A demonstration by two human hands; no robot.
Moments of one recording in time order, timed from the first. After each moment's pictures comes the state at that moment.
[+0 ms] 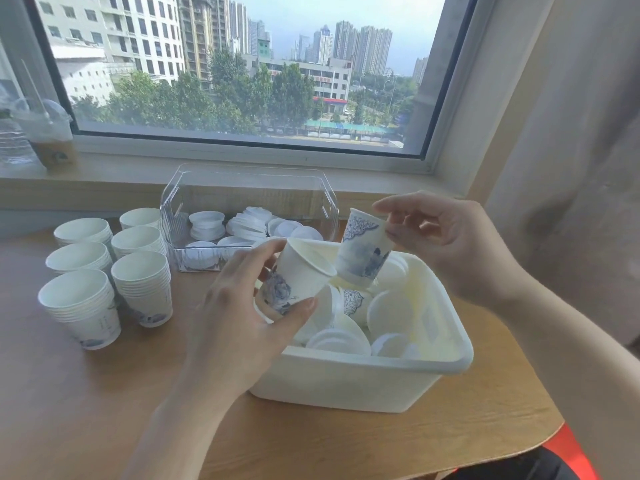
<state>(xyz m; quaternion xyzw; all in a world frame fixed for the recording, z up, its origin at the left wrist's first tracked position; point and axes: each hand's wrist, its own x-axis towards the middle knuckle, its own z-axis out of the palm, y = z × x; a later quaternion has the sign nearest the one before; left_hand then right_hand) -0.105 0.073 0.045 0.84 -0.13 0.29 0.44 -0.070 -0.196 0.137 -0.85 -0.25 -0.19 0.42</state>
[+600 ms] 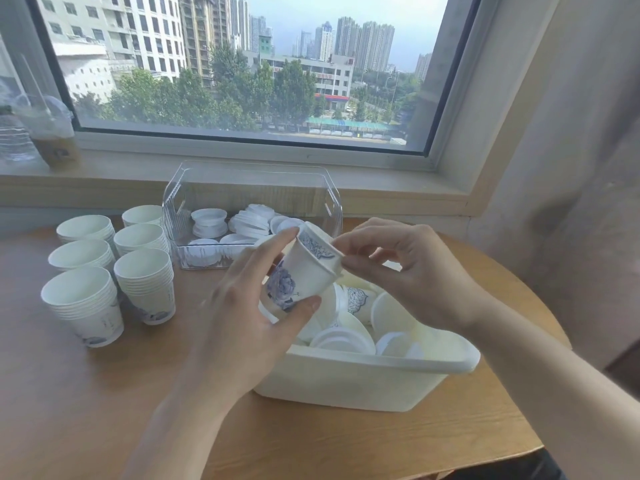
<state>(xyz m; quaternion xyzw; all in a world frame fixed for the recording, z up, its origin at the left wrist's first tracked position) -0.105 0.074 0.044 0.85 -0.14 0.27 0.42 -0.079 -0.159 0.118 -0.85 -0.30 -0.10 0.42</state>
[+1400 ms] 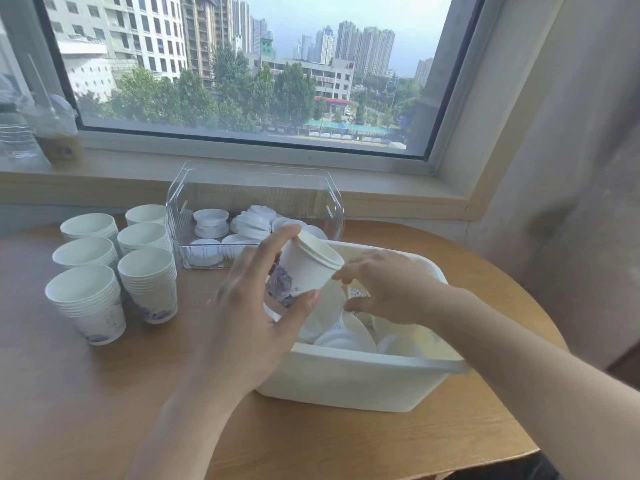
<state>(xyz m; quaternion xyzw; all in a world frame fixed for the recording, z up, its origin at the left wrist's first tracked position) -0.100 0.074 0.040 0.85 -0.15 0.28 0.43 -0.027 -0.153 0.087 -0.96 -0.26 -0.01 -0.05</state>
